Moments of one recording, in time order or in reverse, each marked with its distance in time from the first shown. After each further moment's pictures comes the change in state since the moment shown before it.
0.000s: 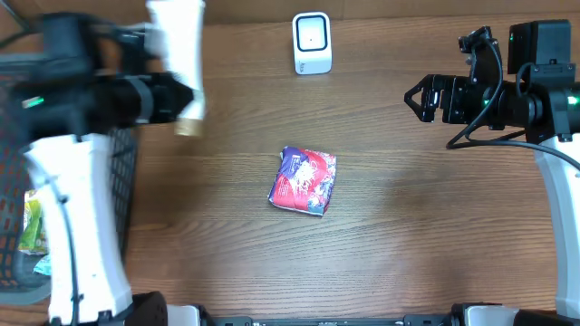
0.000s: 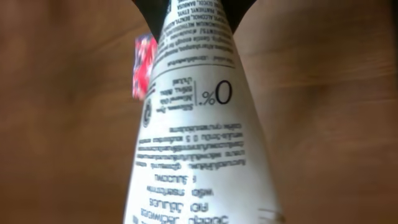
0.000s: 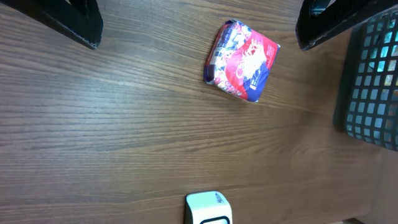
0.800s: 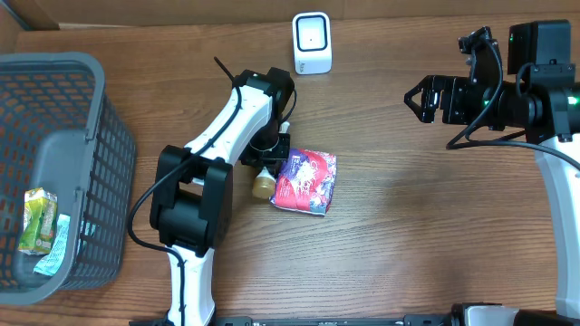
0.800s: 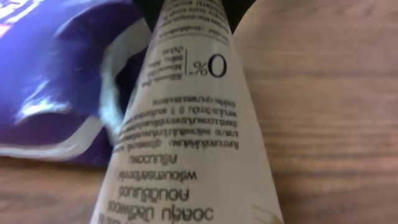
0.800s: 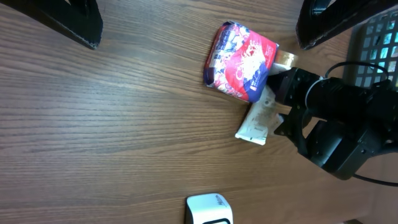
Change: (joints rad) left arm -0.414 0.570 -0.209 0.056 -0.372 -0.320; right arm 0.000 0.000 0.000 -0.009 0.000 0.000
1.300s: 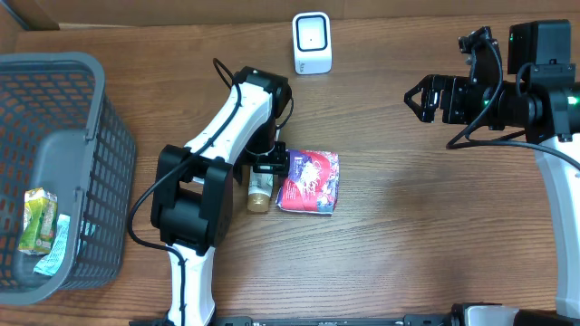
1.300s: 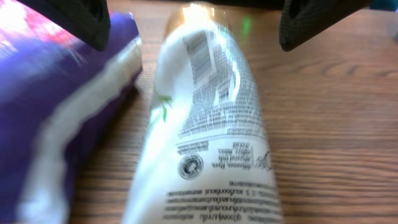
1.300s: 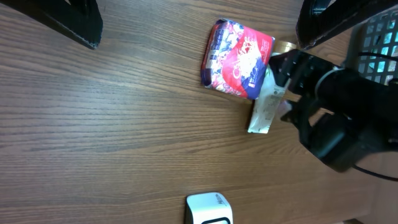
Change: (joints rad) left arm 0.000 0.009 0.075 -0.208 0.004 -0.007; right arm 0.000 0.000 0.000 0.005 0.000 0.000
